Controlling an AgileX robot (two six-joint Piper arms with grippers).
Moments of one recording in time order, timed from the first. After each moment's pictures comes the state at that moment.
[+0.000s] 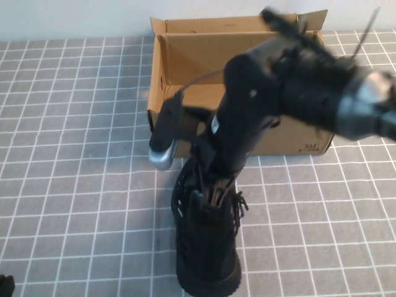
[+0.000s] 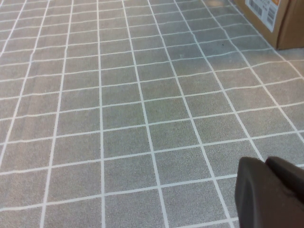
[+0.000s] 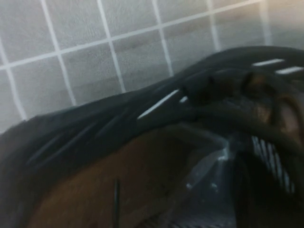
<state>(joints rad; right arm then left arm) 0.79 1.89 -1.67 0.14 1.07 -0.59 -0.15 -0.01 0.03 0.03 0.39 0.07</state>
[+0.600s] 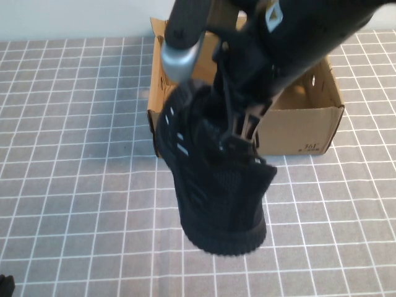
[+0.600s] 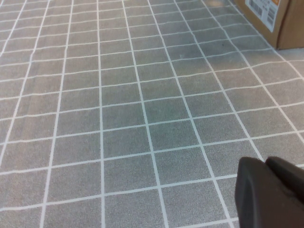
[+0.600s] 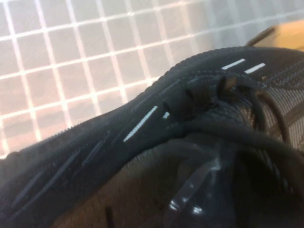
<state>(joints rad) 0.79 1.65 -1.88 0.12 1.26 -0.56 -0.15 -0.01 0.03 0.03 0.39 0.07</state>
